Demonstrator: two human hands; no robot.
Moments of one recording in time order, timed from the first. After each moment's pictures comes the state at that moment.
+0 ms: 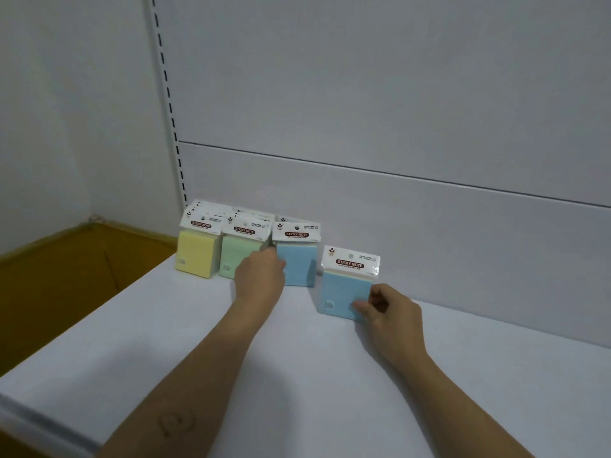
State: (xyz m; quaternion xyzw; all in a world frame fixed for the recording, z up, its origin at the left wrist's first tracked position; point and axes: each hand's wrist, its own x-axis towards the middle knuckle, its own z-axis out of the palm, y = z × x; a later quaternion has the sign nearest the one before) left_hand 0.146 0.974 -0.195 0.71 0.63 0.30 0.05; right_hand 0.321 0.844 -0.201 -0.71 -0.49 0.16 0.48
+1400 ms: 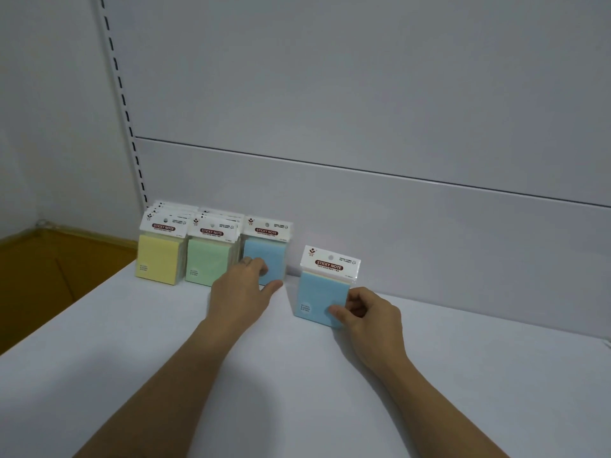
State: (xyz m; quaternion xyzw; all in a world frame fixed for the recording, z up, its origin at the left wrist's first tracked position) left_hand 0.146 0.962 -0.217 0.79 0.52 0.33 0.06; right_hand 0.328 0.841 -0.209 -0.71 -0.47 0.19 0.50
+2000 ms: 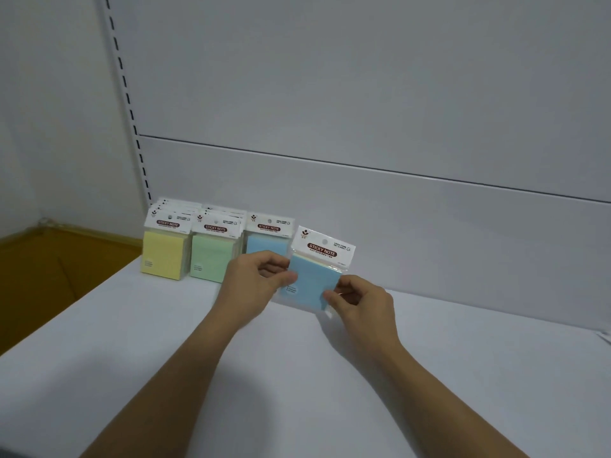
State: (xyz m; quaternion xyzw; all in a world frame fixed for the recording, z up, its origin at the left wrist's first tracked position) left_hand 0.148 0.931 -0.185 0.68 0.40 0.46 0.40; right_hand 0.313 0.843 -0.198 -0.67 -0.49 0.19 0.53
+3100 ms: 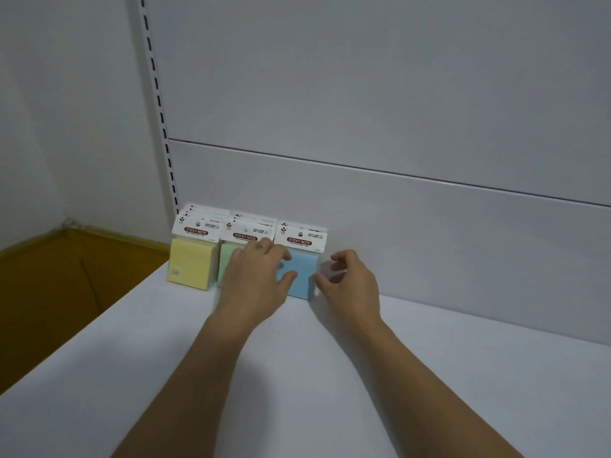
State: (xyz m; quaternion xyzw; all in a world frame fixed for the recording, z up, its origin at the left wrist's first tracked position) left_hand 0.112 0.973 -0.181 0.82 0.47 0.32 -0.02; right_hand 0.270 0.931 -0.196 -0.73 -0.50 0.13 0.45
